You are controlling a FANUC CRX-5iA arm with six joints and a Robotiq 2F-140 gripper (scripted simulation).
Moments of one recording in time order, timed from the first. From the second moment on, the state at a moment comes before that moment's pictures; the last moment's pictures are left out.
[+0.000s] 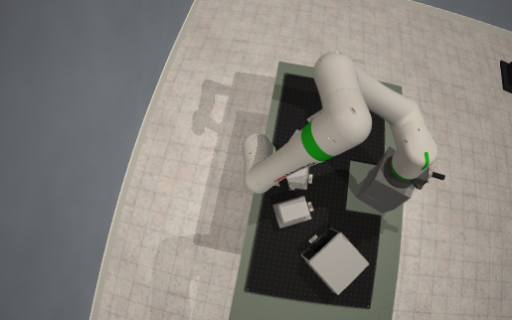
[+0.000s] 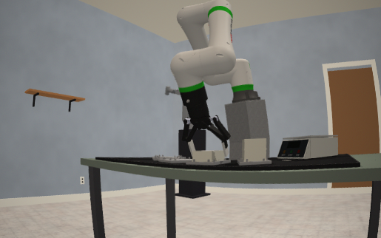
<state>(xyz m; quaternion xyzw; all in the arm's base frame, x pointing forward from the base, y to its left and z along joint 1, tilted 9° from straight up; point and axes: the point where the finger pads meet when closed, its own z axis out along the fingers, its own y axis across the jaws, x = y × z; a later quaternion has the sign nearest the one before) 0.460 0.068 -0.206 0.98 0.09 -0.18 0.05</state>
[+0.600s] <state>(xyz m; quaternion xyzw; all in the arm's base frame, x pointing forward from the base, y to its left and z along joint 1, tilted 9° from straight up) 0.454 0.069 -0.171 0.98 0.09 -0.18 0.05</state>
